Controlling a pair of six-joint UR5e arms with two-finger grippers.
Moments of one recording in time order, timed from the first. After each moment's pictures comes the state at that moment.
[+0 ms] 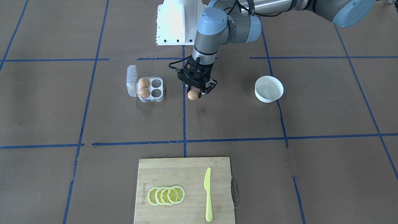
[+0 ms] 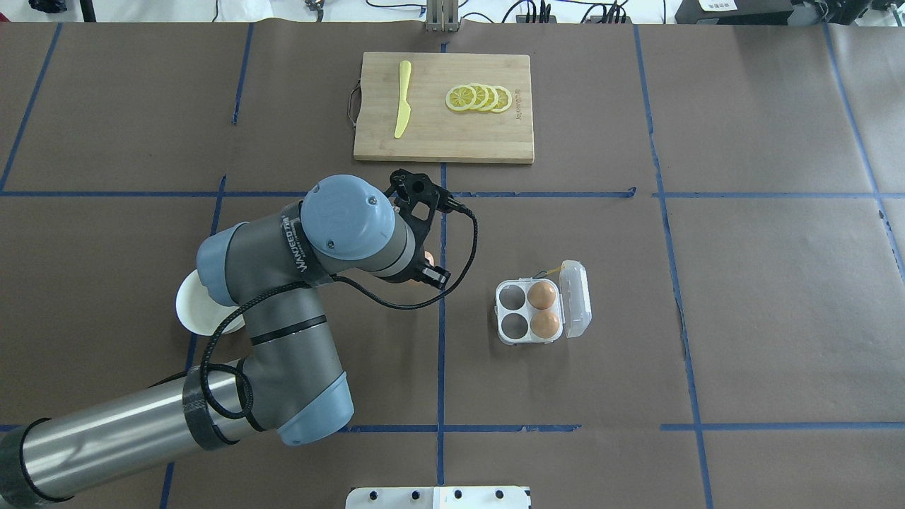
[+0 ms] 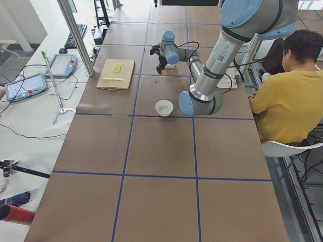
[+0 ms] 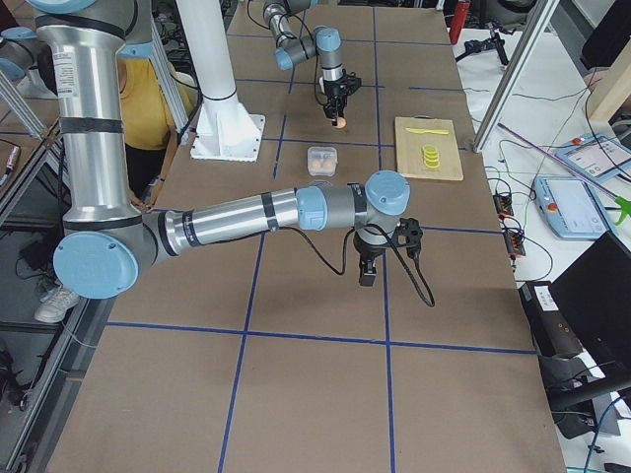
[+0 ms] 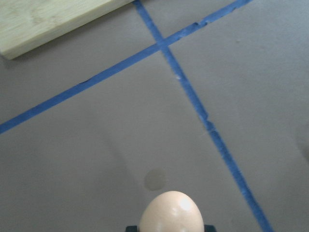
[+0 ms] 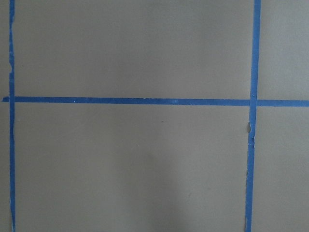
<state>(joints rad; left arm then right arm) -0.46 -2.31 -1.61 -1.76 -1.77 -0.79 1.45 -1.52 1.78 -1.72 2.43 0.15</state>
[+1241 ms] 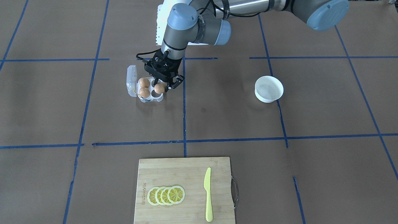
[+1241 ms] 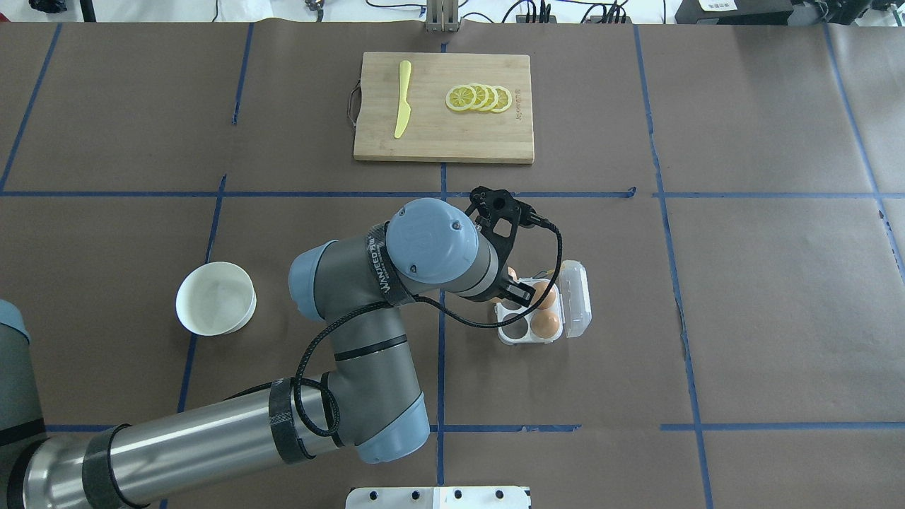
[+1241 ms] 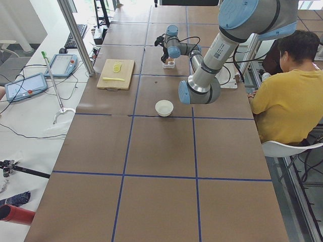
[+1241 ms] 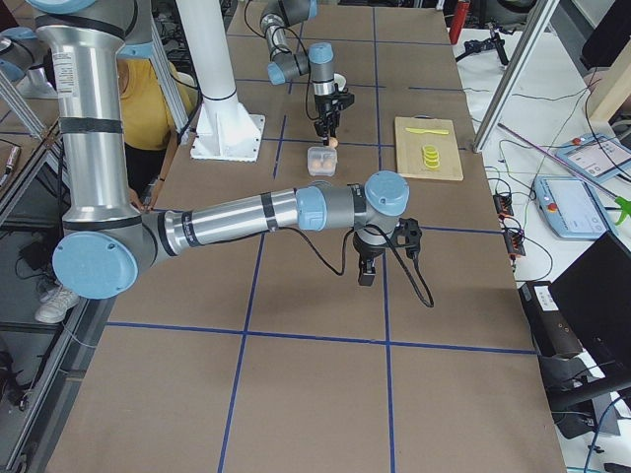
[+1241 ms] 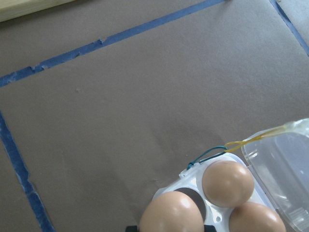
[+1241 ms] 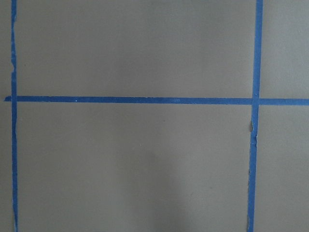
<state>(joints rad) -0.40 -2.46 -1.45 -1.91 -1.77 -0.86 1.45 -1.53 1.78 -1.72 2.44 0.15</state>
